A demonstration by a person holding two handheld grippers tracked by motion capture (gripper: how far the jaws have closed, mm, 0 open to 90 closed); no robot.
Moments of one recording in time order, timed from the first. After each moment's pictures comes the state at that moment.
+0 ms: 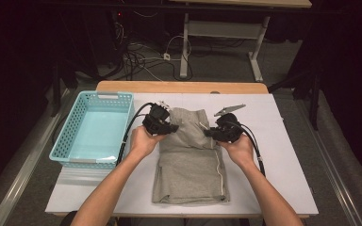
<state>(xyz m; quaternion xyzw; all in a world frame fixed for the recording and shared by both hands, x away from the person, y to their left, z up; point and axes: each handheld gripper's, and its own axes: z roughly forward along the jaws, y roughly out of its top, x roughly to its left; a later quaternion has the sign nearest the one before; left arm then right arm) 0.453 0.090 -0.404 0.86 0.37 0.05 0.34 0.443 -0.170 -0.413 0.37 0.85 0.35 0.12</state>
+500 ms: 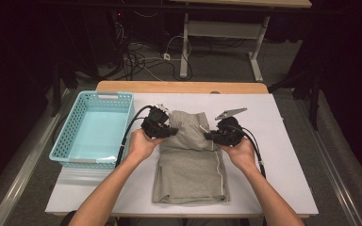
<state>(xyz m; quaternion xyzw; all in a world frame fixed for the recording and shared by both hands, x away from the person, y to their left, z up) 0.442 0.092 -0.405 0.87 0.36 0.04 0.34 0.430 -0.173 -0.413 0.36 0.85 0.36 0.11</state>
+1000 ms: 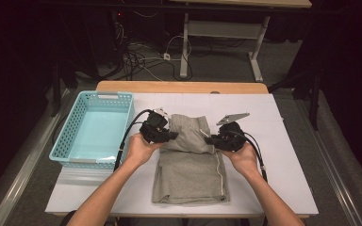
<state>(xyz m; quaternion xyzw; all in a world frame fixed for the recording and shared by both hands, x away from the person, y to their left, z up) 0.426 0.095 -0.404 0.87 0.34 0.04 0.35 0.413 -0.176 -0.414 0.35 0.86 0.36 0.11</state>
